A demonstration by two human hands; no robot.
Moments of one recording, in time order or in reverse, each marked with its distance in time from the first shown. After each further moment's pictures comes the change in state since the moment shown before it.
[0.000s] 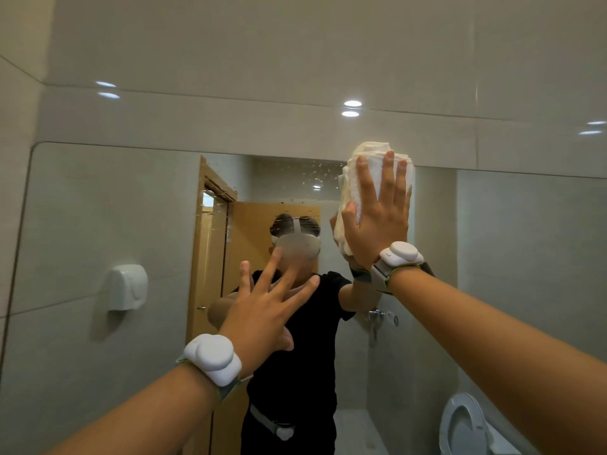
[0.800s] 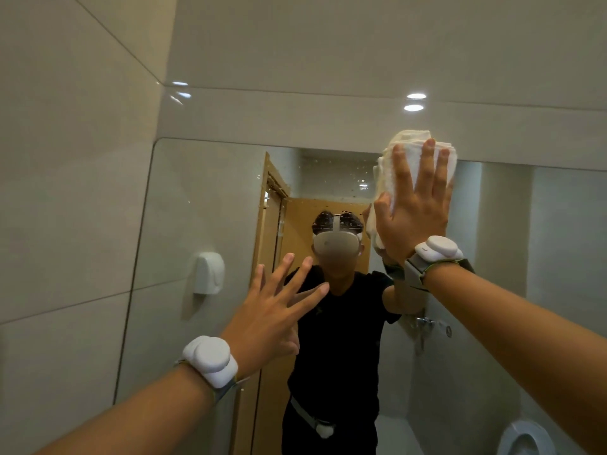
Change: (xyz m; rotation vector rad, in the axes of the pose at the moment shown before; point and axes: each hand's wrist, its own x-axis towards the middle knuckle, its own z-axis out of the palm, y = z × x) left_hand -0.094 -0.109 0.026 0.019 0.105 -0.021; right_hand 0.005 -0.112 0.028 0.011 0.023 -0.016
